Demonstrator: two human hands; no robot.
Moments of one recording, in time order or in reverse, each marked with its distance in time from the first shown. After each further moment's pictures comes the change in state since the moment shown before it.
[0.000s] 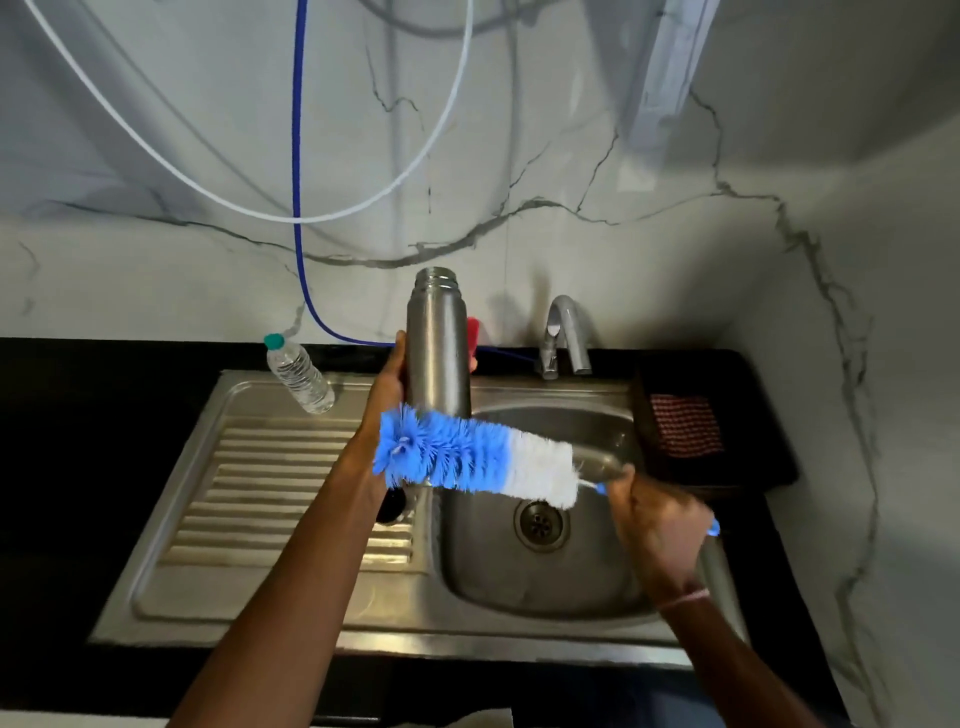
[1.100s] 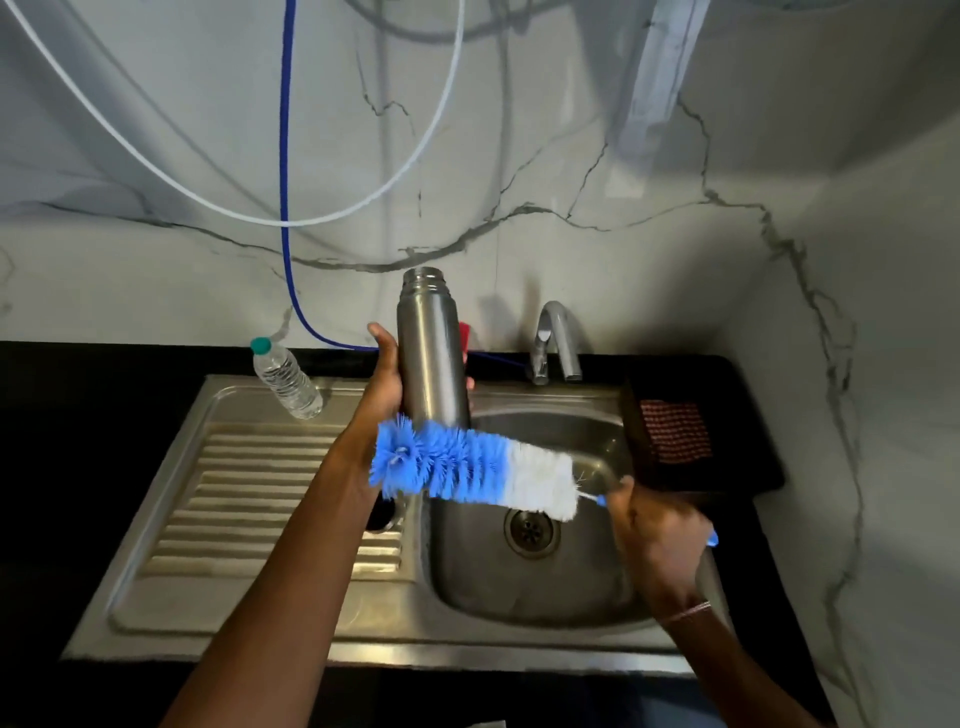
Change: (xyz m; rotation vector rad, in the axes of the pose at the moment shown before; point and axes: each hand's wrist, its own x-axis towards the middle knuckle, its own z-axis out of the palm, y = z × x) left_hand 0.023 0.005 -0.006 -0.035 -0.053 0.020; right_hand -0.007 0.015 -0.002 -0.003 -0.048 -0.013
